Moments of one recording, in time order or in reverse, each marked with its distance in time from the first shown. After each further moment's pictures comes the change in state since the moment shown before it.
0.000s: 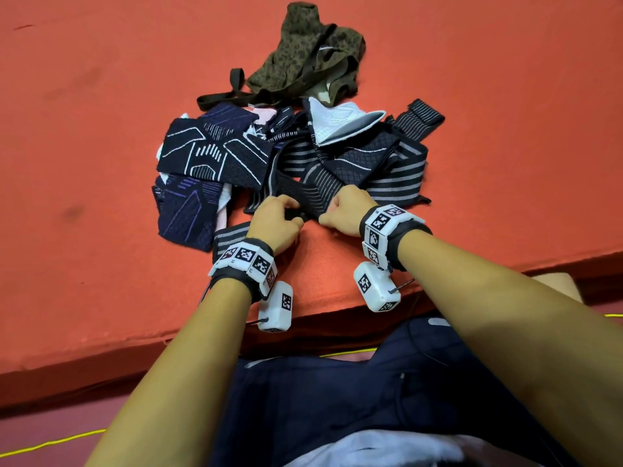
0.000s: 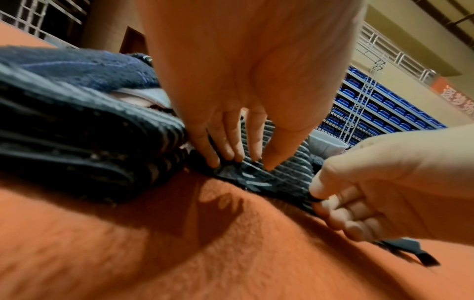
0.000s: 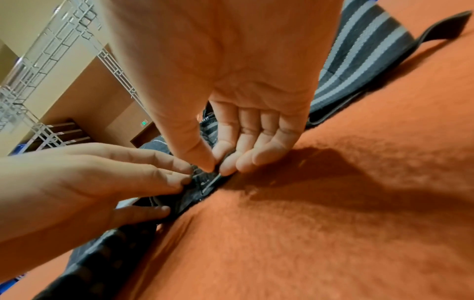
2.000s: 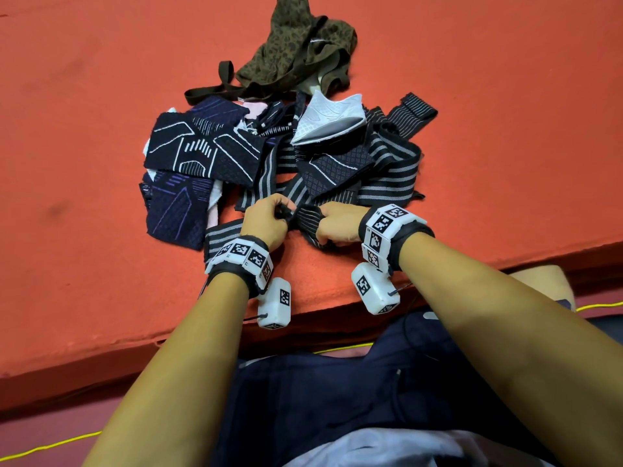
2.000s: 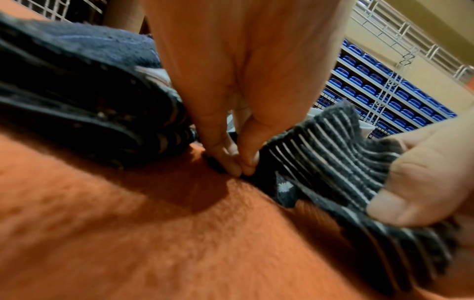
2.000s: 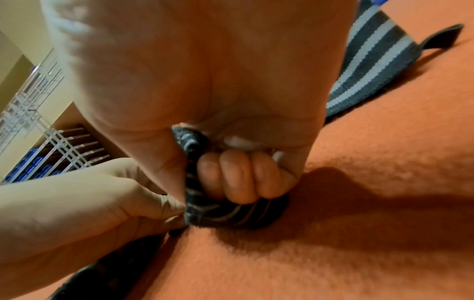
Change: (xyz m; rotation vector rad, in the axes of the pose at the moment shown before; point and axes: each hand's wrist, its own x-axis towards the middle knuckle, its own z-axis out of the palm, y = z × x) left_hand -0.001 -0.006 0.007 -0.200 0.031 -0.032; right_hand -0.023 -0.008 -0.005 0.043 -0.428 -0.028
